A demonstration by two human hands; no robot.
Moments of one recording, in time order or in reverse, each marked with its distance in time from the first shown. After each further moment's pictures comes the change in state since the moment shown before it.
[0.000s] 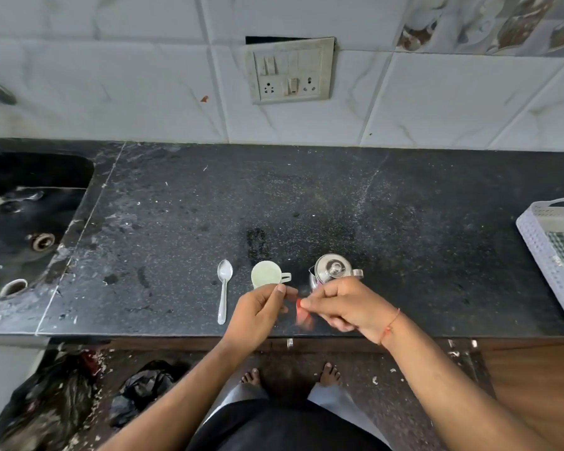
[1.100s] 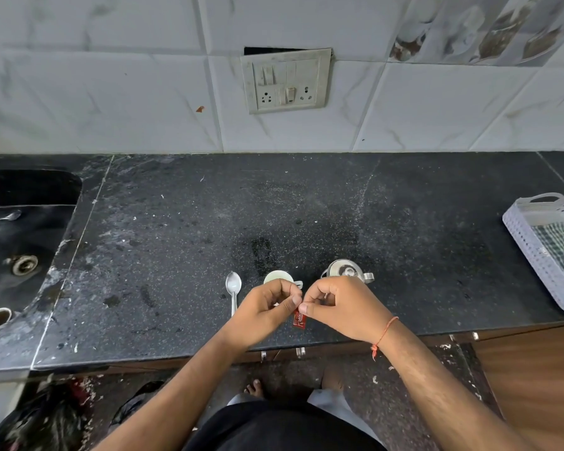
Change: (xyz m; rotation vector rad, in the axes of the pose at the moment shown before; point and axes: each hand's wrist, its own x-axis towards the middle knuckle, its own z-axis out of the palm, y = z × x) left_hand 0.026 0.006 -0.053 -0.153 -0.371 0.168; right_hand 0.018 -0.051 0.030 -0.067 0.262 -0.045
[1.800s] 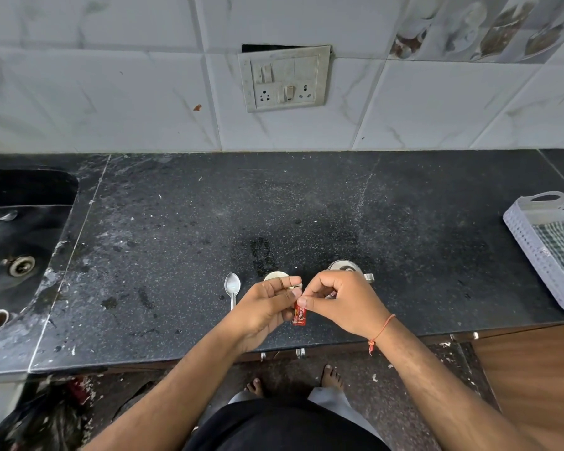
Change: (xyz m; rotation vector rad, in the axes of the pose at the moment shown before) left_hand 0.016 0.012 0.006 -0.588 0.046 -0.336; right_hand 0.011 0.008 0.000 0.086 0.100 -0.080
